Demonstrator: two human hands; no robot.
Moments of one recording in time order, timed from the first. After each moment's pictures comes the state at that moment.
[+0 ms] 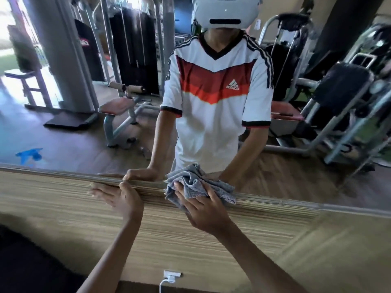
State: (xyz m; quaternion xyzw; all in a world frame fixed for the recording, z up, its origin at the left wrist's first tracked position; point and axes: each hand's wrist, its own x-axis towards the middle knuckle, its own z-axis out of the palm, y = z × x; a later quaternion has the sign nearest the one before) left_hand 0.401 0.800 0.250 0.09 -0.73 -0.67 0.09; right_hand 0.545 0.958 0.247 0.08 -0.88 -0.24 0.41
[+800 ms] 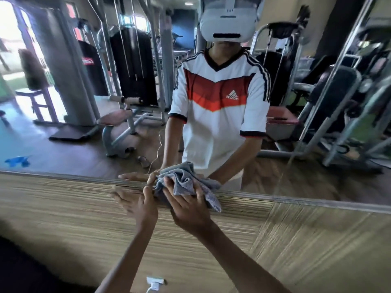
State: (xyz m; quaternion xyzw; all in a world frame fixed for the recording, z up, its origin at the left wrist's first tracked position) left_hand 0.524 0.901 0.233 0.01 -0.80 -0.59 0.00; right_hand 0.609 1.015 0.241 0.02 -0.88 -0.18 0.45
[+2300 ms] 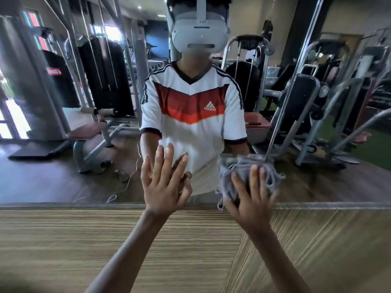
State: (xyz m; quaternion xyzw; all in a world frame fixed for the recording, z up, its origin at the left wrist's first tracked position) left_hand 0.539 0.998 0.310 -0.43 -0.62 -0.28 0.59; right_hand 0.717 1.149 0.281 -0.20 -0.81 -0.18 0.52
